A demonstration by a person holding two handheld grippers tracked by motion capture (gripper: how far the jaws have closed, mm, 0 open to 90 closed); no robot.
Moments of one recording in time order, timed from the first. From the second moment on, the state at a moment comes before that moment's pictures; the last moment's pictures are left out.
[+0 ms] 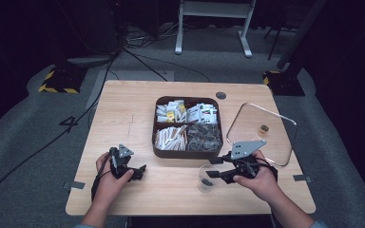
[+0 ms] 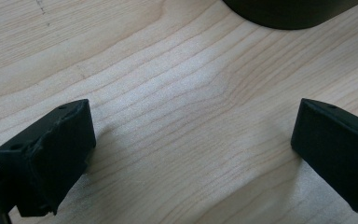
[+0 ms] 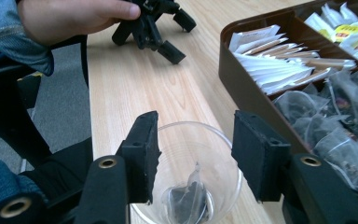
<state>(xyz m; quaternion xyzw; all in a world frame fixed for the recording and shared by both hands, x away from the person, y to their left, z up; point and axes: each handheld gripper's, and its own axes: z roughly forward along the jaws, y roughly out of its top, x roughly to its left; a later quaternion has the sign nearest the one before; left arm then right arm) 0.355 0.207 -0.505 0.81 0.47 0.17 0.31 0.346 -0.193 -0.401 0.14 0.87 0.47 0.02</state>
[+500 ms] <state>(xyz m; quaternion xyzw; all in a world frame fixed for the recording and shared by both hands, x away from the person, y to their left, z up) 0.353 0.208 -0.505 0.81 0.47 0.17 0.31 0.383 -0.221 -0.387 0.20 0.85 0.48 0.09</state>
